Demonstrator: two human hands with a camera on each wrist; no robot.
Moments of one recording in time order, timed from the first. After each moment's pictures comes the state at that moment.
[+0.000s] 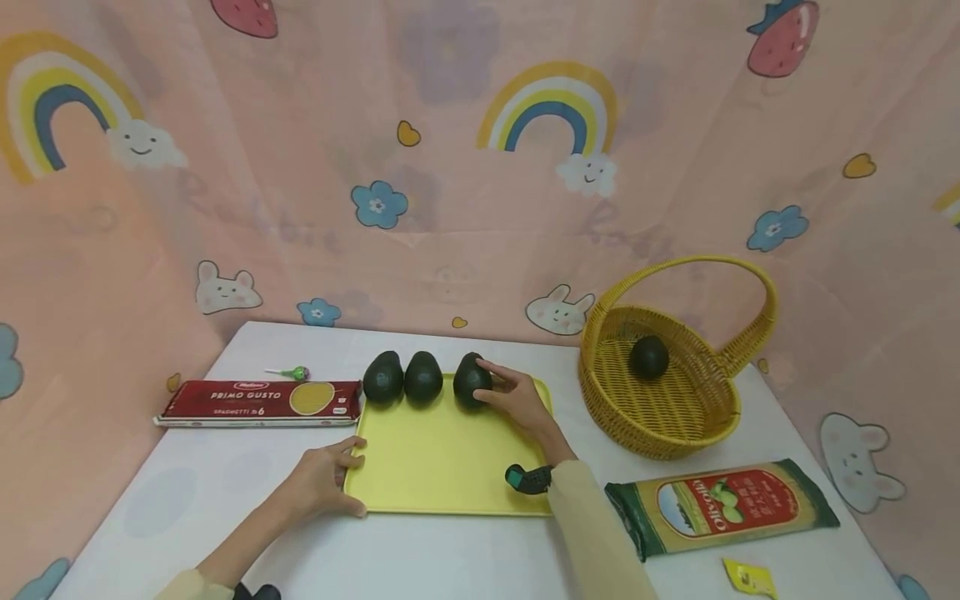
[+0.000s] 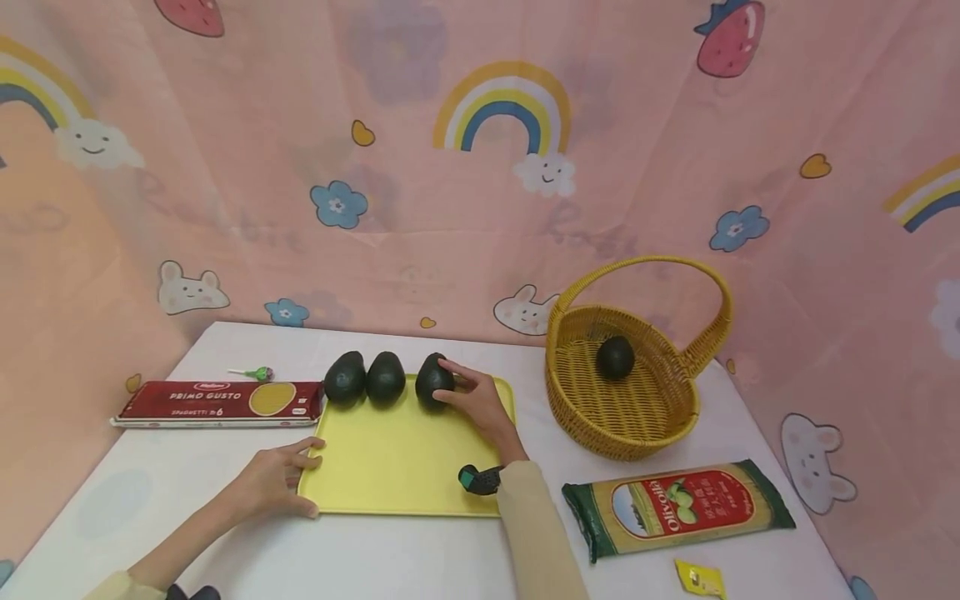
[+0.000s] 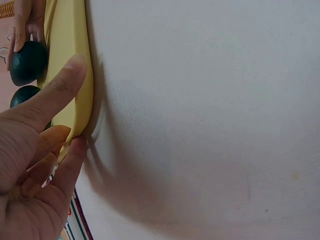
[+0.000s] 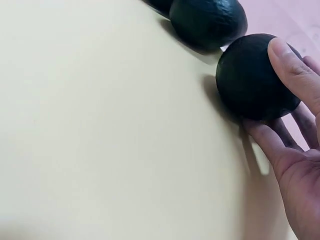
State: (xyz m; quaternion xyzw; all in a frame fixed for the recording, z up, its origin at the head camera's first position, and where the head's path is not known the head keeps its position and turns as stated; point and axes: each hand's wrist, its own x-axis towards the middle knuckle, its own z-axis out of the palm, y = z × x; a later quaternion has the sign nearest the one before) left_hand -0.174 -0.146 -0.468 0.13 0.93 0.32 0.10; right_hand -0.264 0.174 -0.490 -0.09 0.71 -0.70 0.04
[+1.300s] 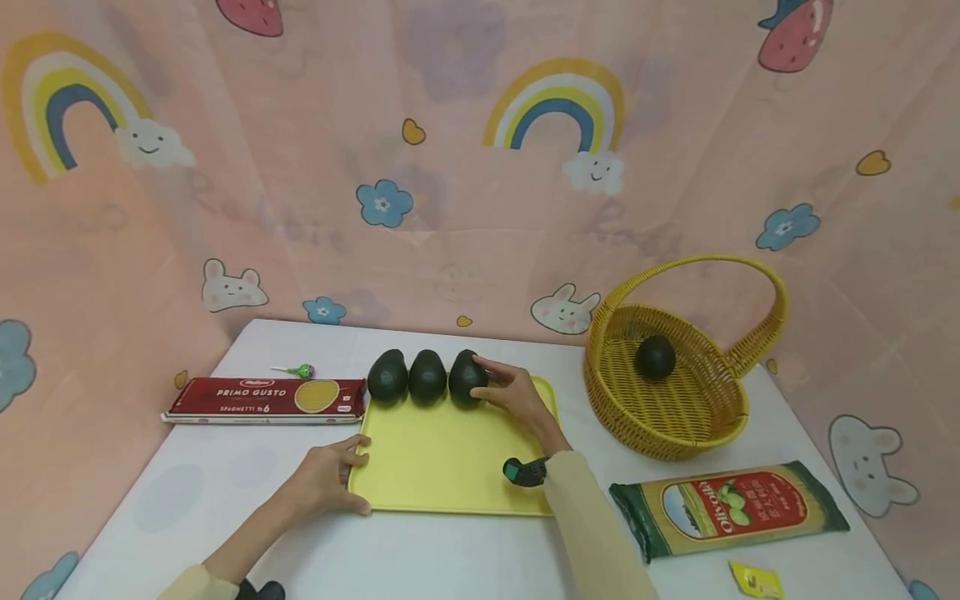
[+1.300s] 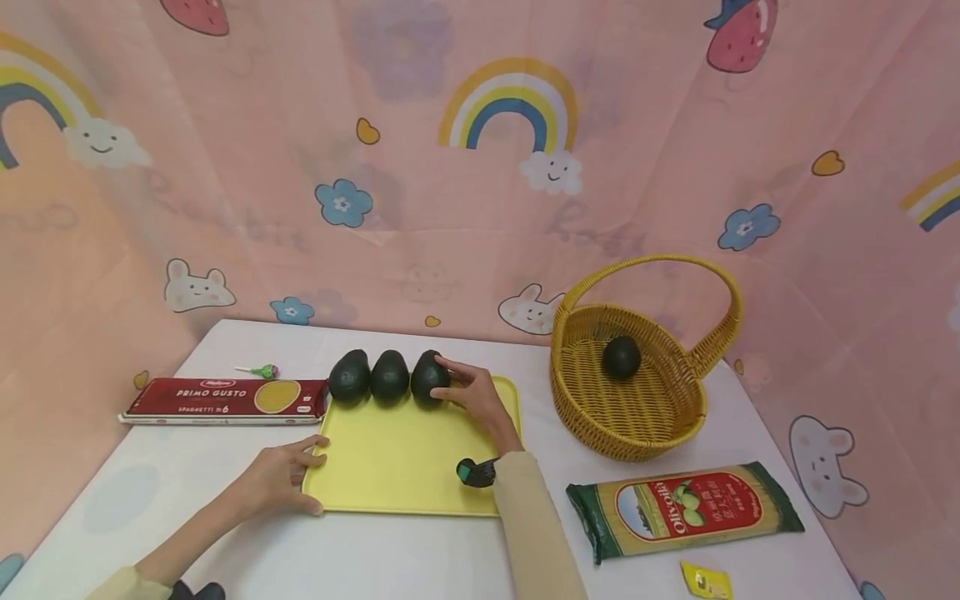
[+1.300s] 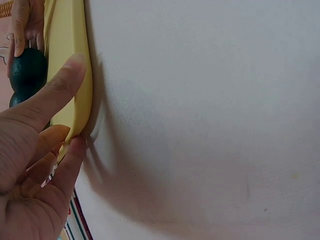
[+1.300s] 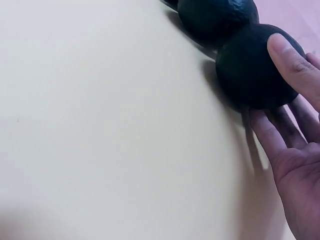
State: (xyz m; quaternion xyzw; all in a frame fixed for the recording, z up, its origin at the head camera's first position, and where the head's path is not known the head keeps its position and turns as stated) left_hand -0.176 -0.146 -0.470 0.13 0.94 0.31 0.10; right_hand -0.274 0.166 -0.488 -0.11 0.72 -0.68 0.05
